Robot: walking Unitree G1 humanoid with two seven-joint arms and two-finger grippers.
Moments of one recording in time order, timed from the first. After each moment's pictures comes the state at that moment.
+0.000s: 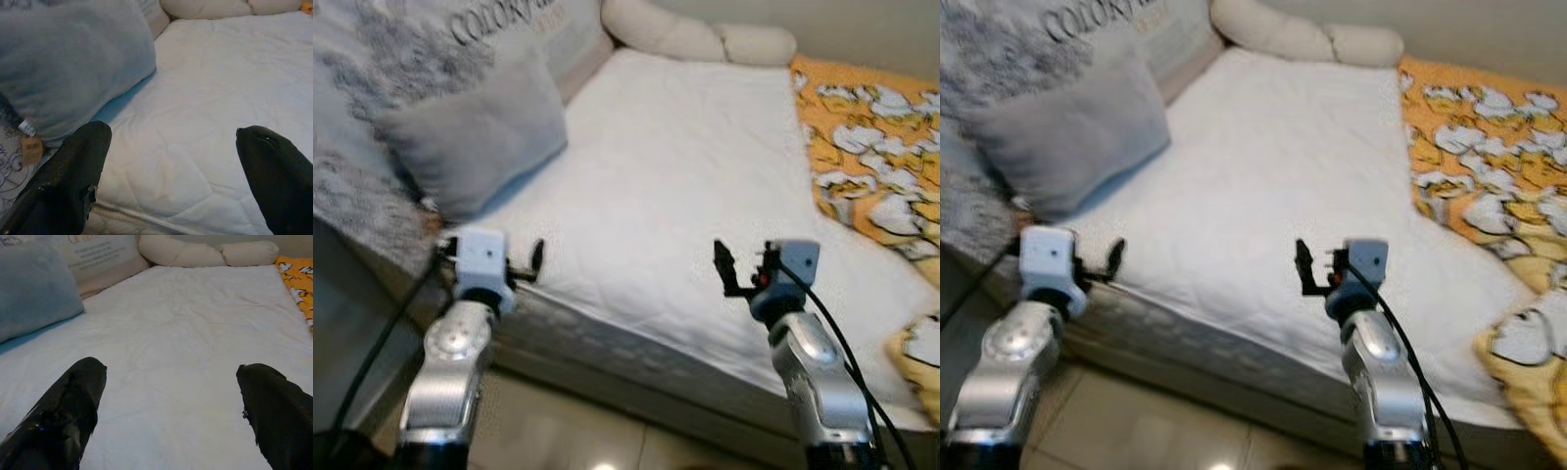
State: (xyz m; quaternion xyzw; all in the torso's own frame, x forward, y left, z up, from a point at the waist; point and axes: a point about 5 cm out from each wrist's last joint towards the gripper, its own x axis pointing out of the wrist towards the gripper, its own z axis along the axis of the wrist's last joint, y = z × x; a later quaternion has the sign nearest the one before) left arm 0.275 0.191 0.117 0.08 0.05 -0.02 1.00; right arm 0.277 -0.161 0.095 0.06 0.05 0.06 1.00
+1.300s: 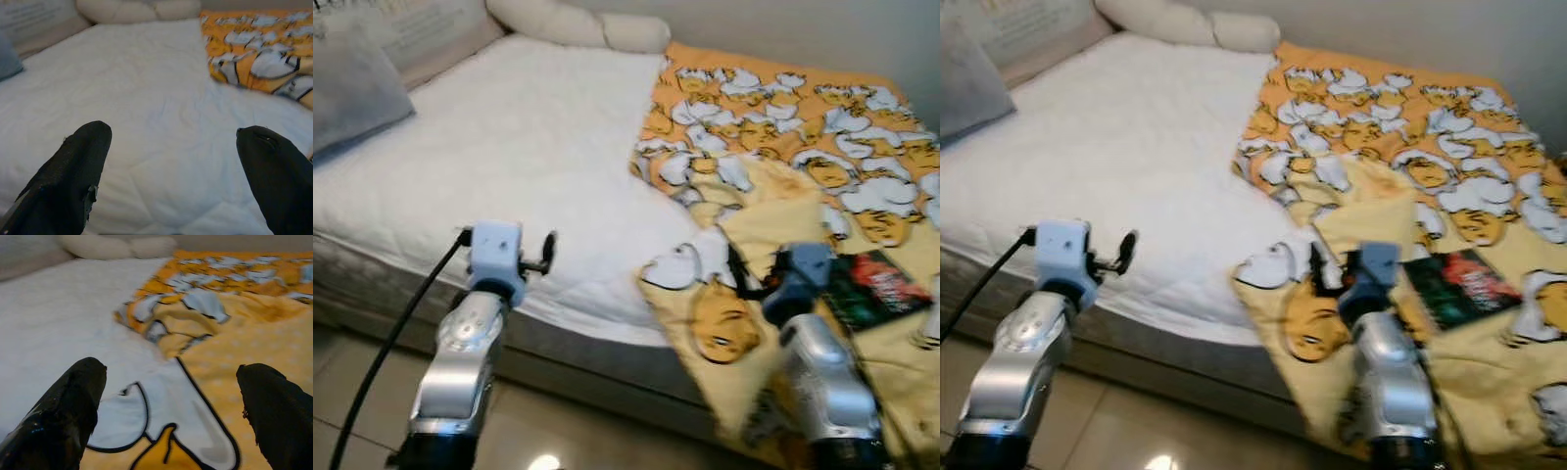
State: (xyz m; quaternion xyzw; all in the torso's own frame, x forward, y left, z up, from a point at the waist) left arm 0.278 0.186 0.114 0.08 0.06 -0.02 0.99; right arm 0.278 -0.166 0.085 0.07 0.07 0.04 0.99
